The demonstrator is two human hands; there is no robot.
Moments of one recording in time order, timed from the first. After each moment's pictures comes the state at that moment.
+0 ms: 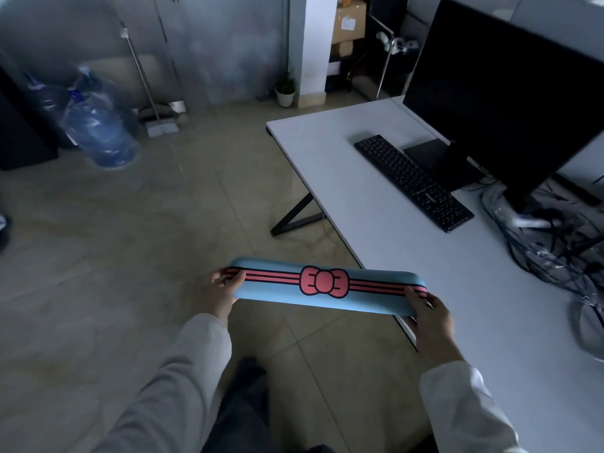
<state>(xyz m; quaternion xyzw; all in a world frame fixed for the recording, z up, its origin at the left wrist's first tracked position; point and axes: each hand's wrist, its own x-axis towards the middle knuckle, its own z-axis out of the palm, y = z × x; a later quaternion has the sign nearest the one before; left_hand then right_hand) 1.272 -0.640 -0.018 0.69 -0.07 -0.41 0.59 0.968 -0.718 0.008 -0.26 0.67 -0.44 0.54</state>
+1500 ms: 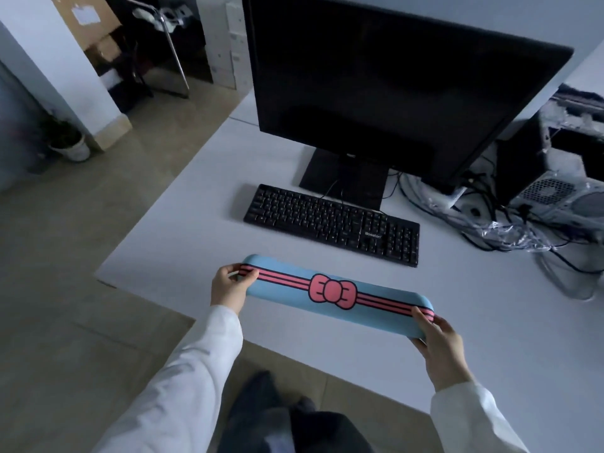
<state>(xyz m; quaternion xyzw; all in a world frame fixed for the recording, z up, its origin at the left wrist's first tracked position) 1.282 -1.130 -0.033 0.65 -0.41 -0.55 0.32 1.018 -0.943 -0.028 0.08 0.72 -0.59 0.36</state>
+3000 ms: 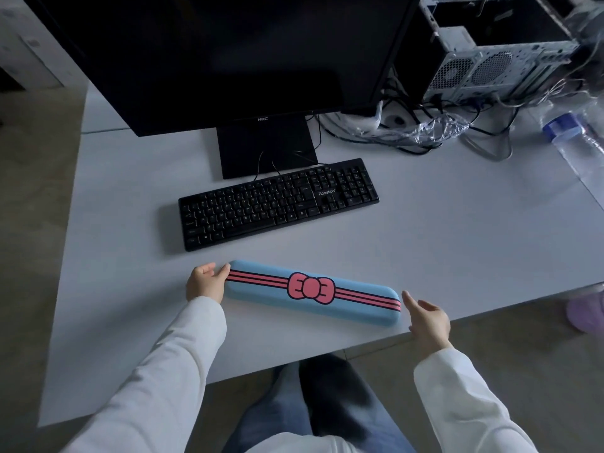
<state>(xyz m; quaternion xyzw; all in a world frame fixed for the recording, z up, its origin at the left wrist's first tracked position) 1.255 -1.237 -0.071 0.64 -0.61 -0.47 0.05 1.104 -0.929 -0.062 0.29 0.81 -0.46 0.23</state>
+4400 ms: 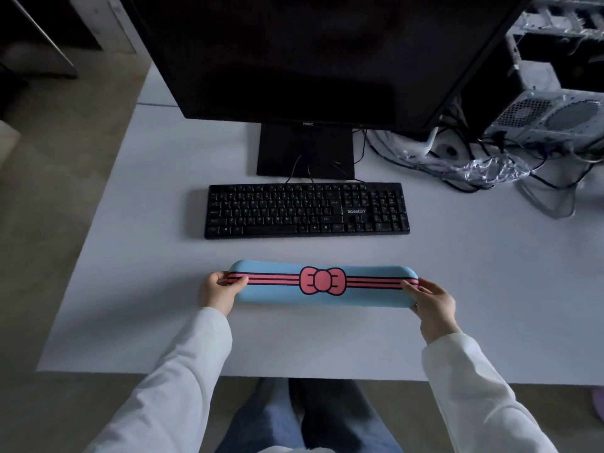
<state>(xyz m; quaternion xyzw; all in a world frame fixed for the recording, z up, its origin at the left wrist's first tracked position) 1.260 -1.213 -0.083 0.67 -0.53 -0.50 0.11 1.019 -0.986 -0.066 0.16 0.78 -0.54 0.28</state>
